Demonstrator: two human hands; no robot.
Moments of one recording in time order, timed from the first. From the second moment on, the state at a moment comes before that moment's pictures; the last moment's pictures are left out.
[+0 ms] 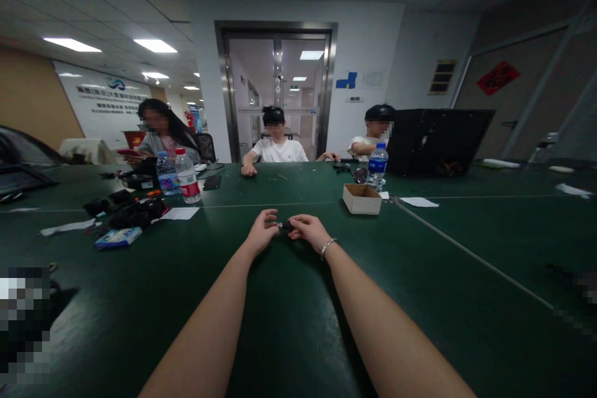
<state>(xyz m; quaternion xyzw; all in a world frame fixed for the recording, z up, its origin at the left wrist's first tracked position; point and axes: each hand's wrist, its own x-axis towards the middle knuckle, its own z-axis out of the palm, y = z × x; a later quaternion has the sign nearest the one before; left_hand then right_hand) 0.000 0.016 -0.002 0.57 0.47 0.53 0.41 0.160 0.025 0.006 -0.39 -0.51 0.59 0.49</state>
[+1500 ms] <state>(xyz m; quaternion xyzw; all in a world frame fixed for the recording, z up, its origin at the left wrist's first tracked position) 0.004 0.010 0.001 0.63 0.50 0.45 0.39 0.162 0.020 0.009 -0.37 -0.54 0.59 0.47</state>
